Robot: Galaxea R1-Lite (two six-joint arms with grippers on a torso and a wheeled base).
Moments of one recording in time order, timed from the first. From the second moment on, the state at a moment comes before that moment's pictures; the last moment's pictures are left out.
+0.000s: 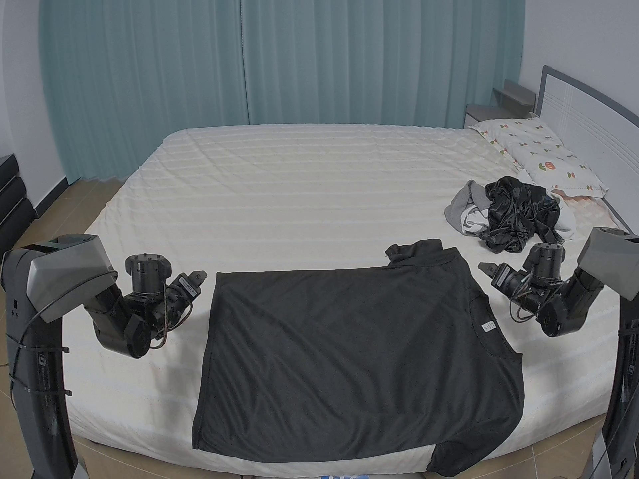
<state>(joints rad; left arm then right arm) -0.08 2.32 -0.82 -1.04 0.06 -0.79 -0.04 2.32 -0.82 -1.09 0.08 0.56</state>
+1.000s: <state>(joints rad) -0.23 2.08 -0.32 -1.20 0.03 -1.01 -0.12 2.18 -0.52 -1.15 0.28 0.56</state>
